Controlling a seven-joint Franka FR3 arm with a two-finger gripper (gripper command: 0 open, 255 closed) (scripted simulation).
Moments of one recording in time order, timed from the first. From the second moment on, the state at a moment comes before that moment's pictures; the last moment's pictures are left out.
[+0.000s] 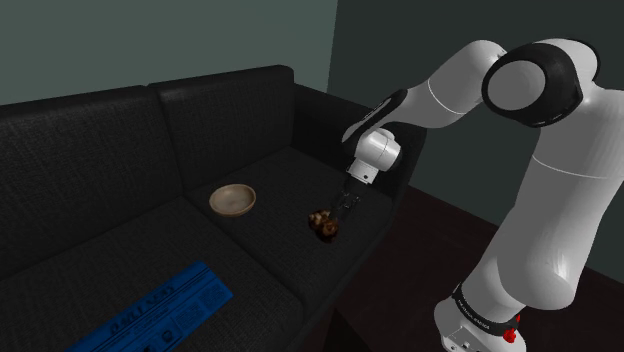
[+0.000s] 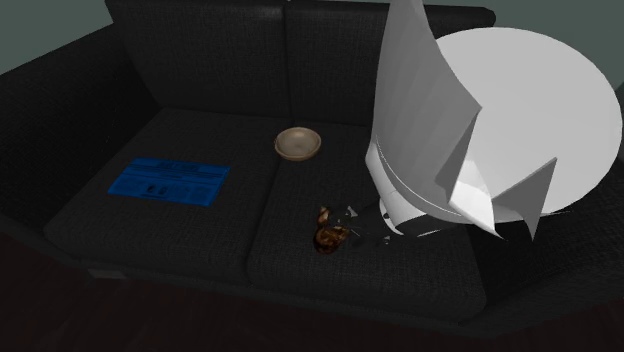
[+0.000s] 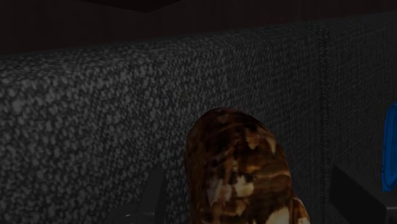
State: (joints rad) arm 0.24 0.20 -0.32 -2.42 0.89 2.20 -0.86
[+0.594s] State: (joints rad) arm 0.24 0.20 -0.32 -2.42 0.89 2.20 -0.86
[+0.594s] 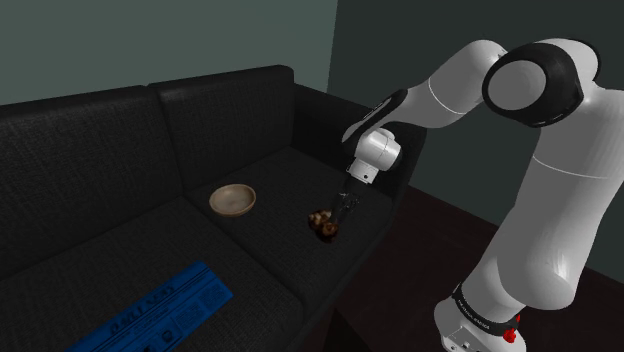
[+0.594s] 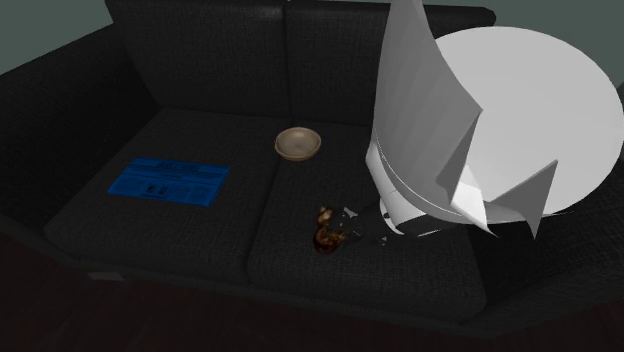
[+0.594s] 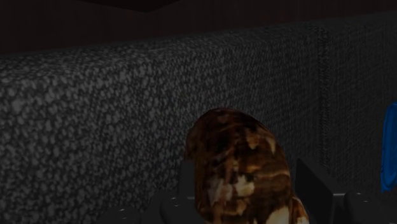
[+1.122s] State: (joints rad) arm 0.24 0.15 -0.33 -2.43 0.85 2.17 -0.81
